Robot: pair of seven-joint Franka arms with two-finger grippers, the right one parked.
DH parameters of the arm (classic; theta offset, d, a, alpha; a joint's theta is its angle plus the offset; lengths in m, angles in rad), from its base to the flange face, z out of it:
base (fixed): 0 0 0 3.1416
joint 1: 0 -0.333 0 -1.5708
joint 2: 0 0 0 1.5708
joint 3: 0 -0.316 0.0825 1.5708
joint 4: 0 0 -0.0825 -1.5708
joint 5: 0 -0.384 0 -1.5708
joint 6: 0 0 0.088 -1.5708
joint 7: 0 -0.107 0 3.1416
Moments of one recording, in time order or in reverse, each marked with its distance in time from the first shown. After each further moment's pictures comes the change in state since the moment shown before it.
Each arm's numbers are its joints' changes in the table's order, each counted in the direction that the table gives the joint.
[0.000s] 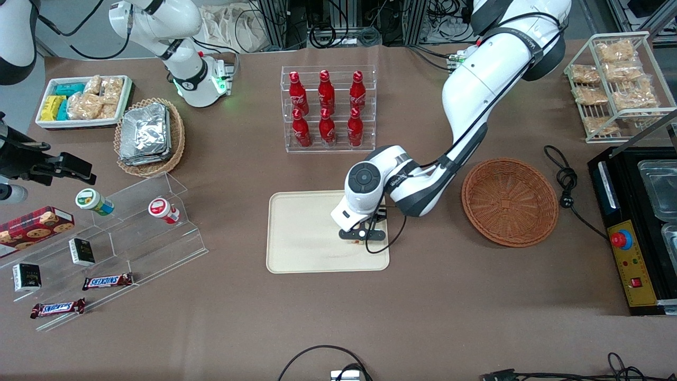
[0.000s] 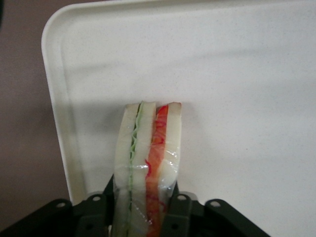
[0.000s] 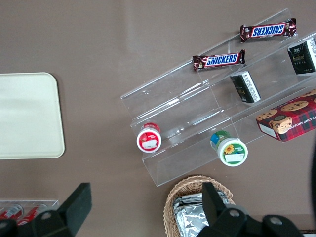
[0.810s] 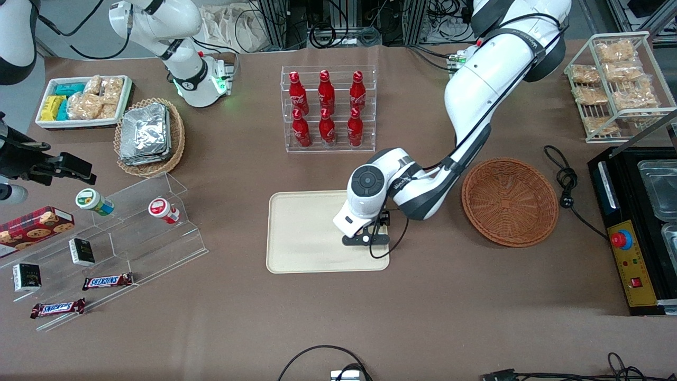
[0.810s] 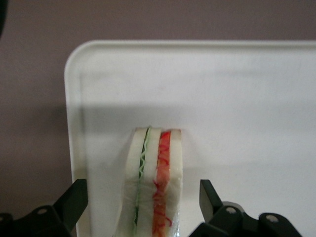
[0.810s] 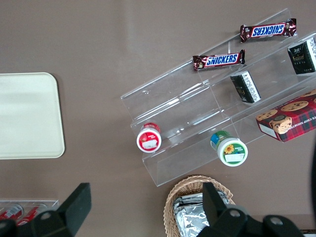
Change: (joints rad) arm -0.004 -0.003 -0.005 -0.073 0.000 -0.016 0.068
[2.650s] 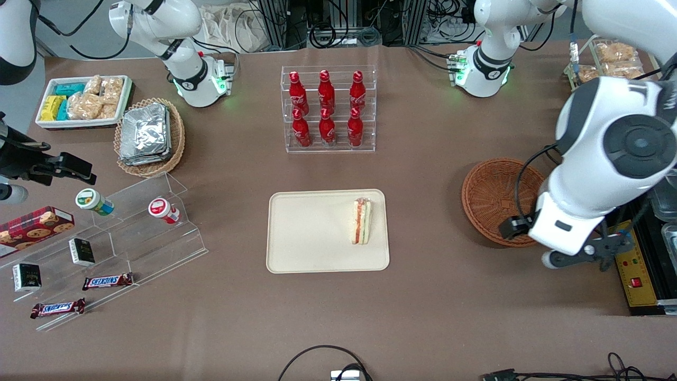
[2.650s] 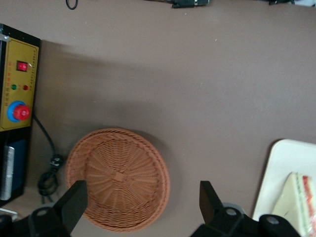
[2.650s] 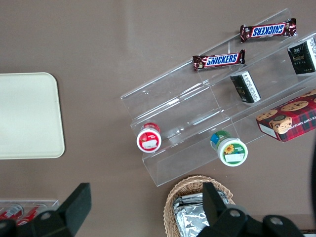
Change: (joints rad) arm -0.426 0.414 -0.005 -0.201 0.110 -0.615 -0.441
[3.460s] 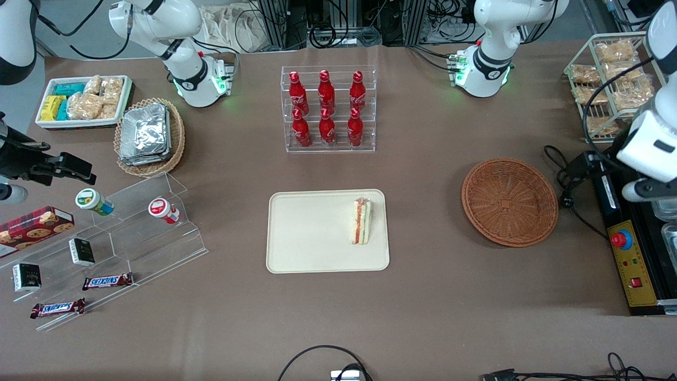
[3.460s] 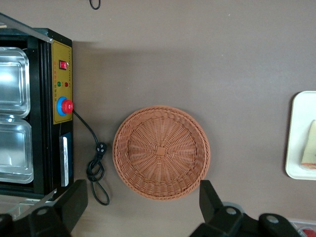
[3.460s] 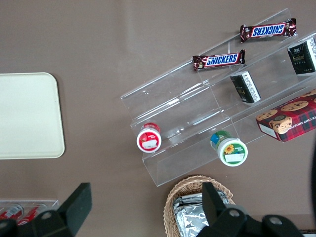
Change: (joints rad) arm 0.068 0.358 -0.334 0.250 0.234 -0.002 -0.359
